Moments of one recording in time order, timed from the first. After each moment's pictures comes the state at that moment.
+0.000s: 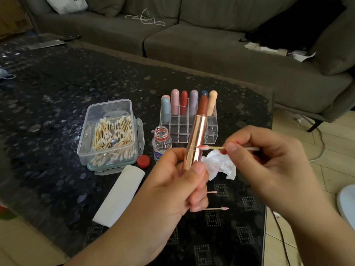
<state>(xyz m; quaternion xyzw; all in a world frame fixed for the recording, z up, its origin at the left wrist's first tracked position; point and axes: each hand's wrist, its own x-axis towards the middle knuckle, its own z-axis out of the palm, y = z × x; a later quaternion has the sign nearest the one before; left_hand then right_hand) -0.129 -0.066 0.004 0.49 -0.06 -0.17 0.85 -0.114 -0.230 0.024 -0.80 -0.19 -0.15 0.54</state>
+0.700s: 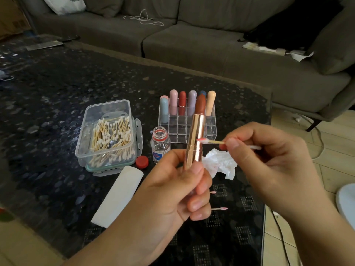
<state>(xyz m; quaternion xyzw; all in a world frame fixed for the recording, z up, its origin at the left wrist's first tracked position) -0.126 -0.062 0.000 0.39 -0.09 -0.24 0.88 -0.116 -0.230 0.026 -0.80 -0.21 -0.16 0.54</state>
